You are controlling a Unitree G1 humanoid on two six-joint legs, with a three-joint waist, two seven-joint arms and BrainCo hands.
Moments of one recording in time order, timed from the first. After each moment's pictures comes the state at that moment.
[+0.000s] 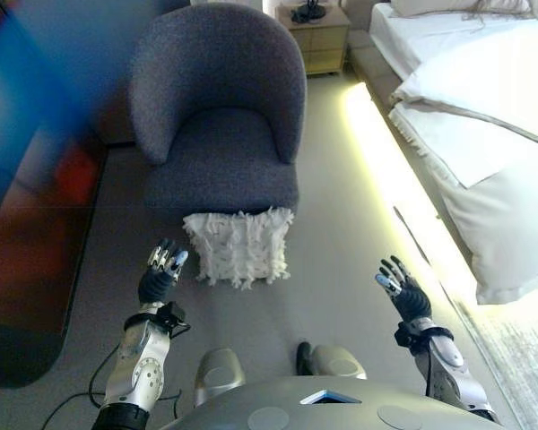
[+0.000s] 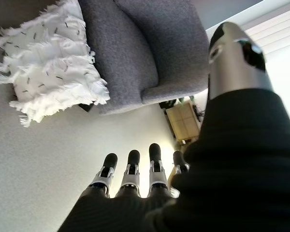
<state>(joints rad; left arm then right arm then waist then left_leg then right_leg) 0.30 0.32 -0.06 0.17 -0.74 -0.16 0.04 0.35 -0.37 0.14 0.25 0.66 -0.15 0.06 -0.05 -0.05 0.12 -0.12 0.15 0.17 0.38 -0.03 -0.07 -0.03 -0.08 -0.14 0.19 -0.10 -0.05</state>
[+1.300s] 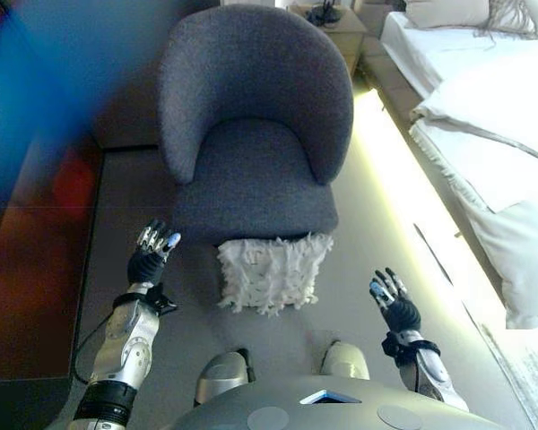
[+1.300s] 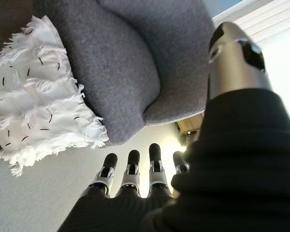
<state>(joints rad) 0.19 0.39 -0.06 0.21 -0.73 -0.15 0.07 0.39 -0.29 0.18 0.26 0.72 -0.20 0.00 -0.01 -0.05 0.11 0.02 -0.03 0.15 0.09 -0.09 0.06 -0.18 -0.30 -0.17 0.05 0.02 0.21</state>
